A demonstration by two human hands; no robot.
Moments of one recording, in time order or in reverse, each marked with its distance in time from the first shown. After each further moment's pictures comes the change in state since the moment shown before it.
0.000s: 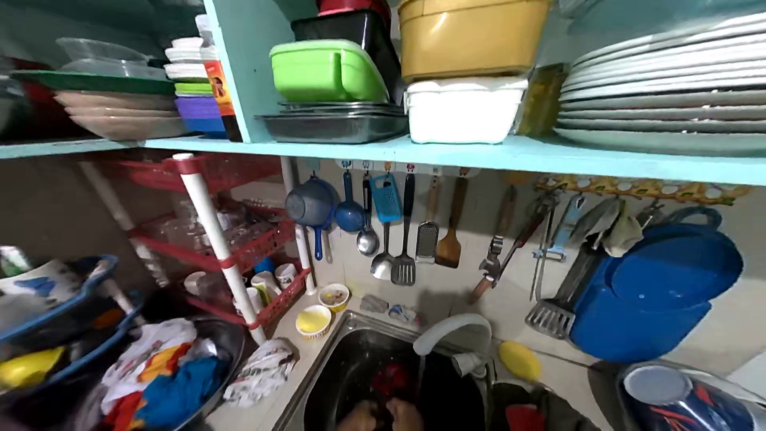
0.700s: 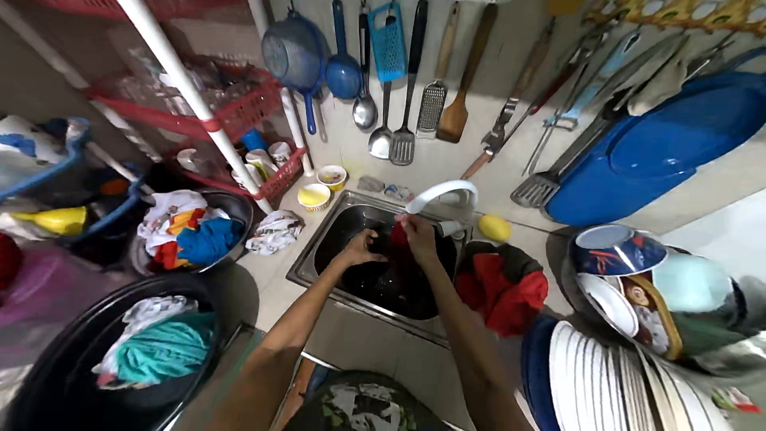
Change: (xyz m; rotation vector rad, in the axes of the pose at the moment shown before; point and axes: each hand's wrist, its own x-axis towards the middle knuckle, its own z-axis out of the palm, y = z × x) left_hand -0.062 0.069 -0.040 -0.075 0.208 0.275; right_hand -0.055 -0.053 -0.102 0.495 0.433 -0.260
